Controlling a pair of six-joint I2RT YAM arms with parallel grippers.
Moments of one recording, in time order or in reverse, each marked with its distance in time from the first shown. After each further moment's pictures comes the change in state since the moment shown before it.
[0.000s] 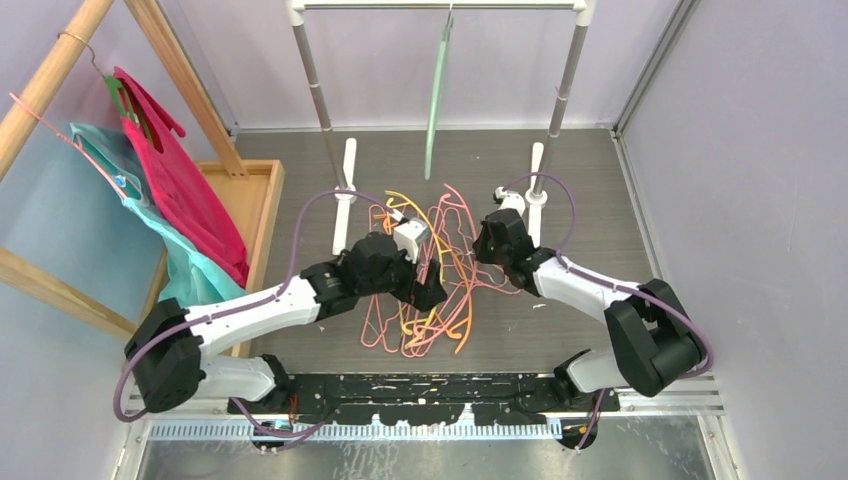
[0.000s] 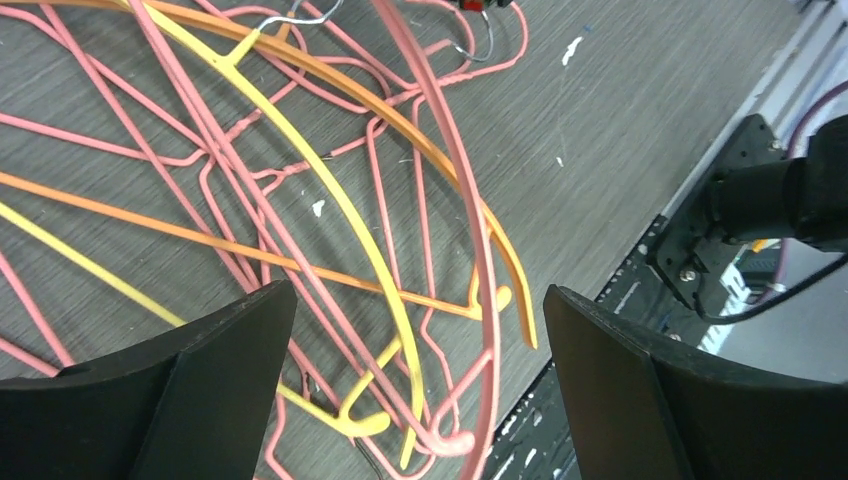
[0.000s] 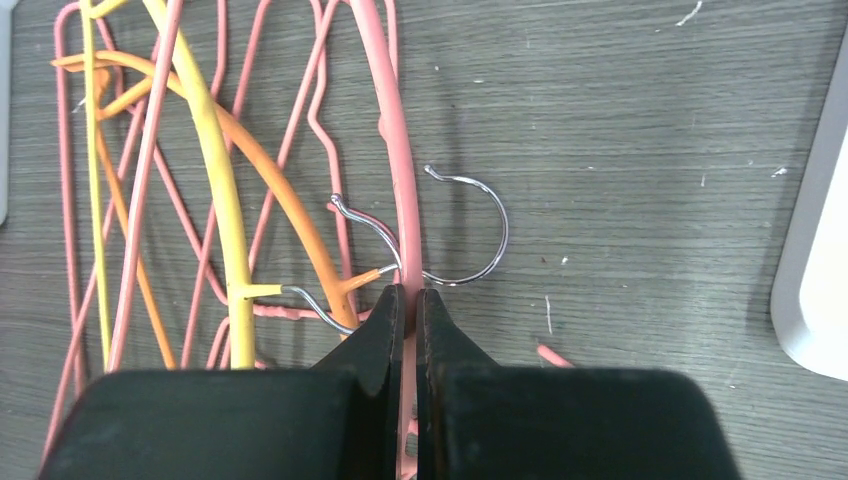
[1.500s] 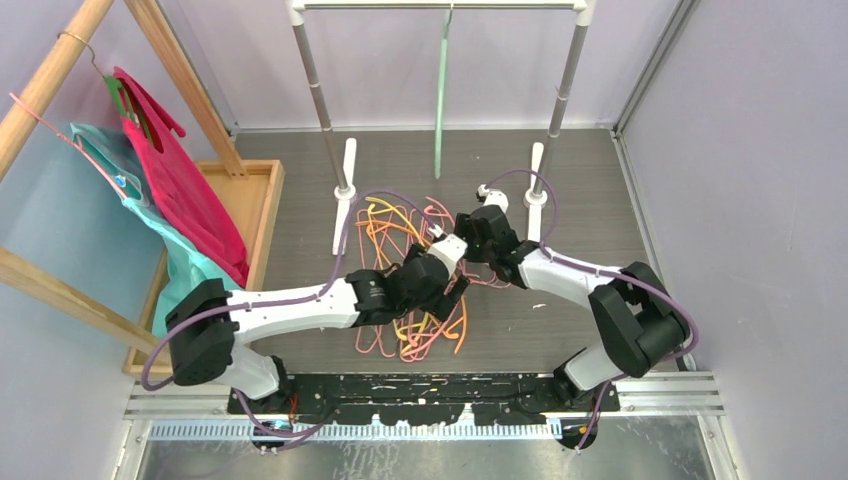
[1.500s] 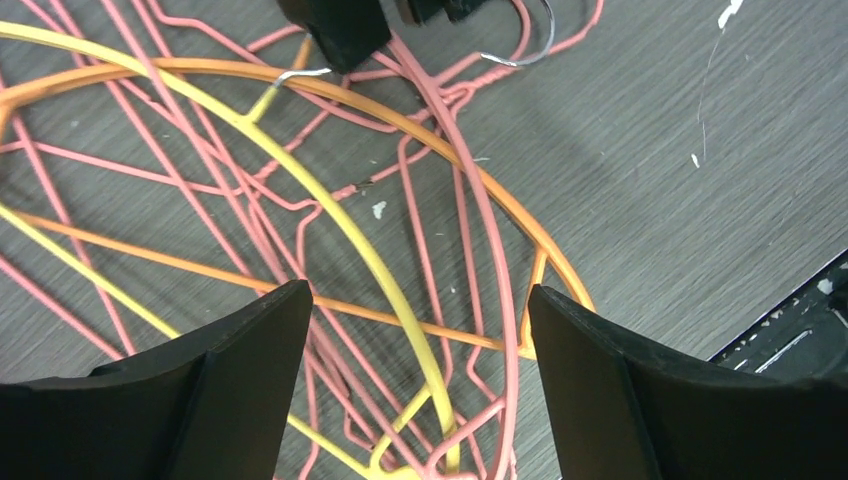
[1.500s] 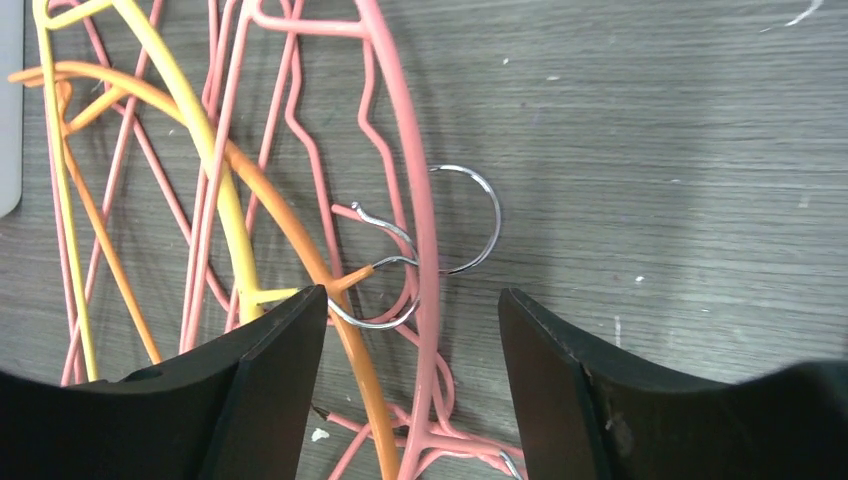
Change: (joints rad) left arm -0.245 0.213 0.198 -0.176 -0.473 0.071; right arm 0.054 0.109 0.085 -0.011 -0.024 0.018
